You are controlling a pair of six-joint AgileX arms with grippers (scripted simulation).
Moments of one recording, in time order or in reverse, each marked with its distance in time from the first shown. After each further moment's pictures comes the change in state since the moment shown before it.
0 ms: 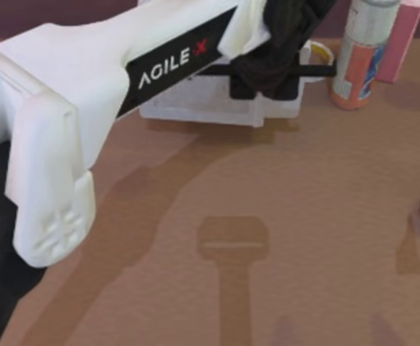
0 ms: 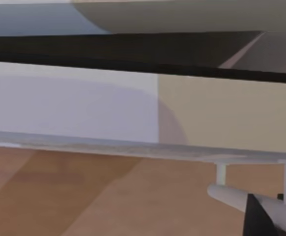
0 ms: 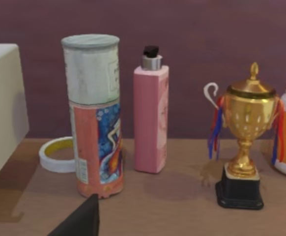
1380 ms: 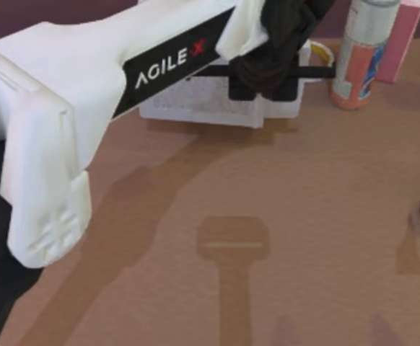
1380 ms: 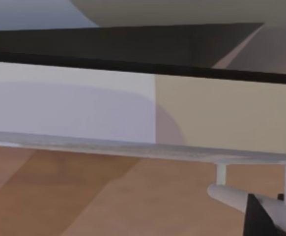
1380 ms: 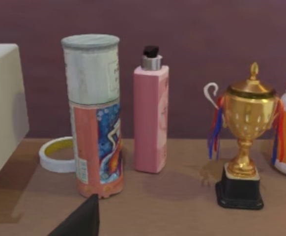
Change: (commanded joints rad) left arm 0.002 -0.014 -0.026 0.013 0.002 0.011; right arm 0.000 0.000 0.000 0.000 0.000 0.000
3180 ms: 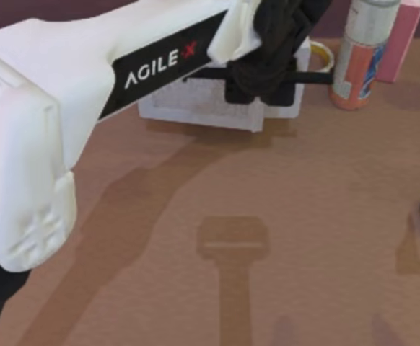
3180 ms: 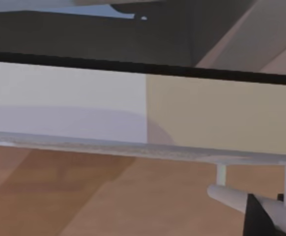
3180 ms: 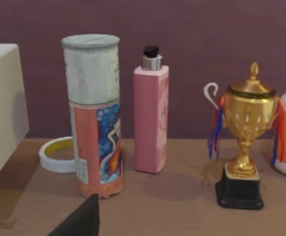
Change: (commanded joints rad) left arm 0.001 -0.052 -0.091 0.051 0.017 0.040; right arm 0.000 0.000 0.000 0.000 0.000 0.000
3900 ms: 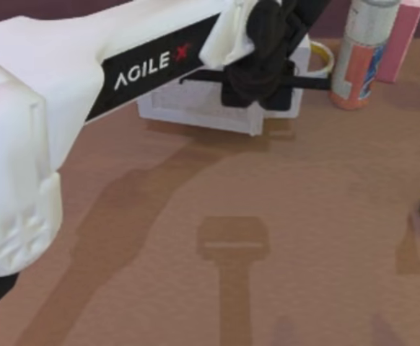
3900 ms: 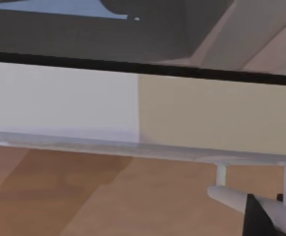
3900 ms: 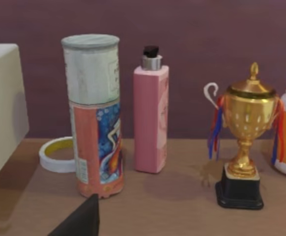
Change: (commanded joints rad) left arm 0.002 -0.048 -0.080 0.046 0.018 0.039; right arm 0.000 0.000 0.000 0.000 0.000 0.000
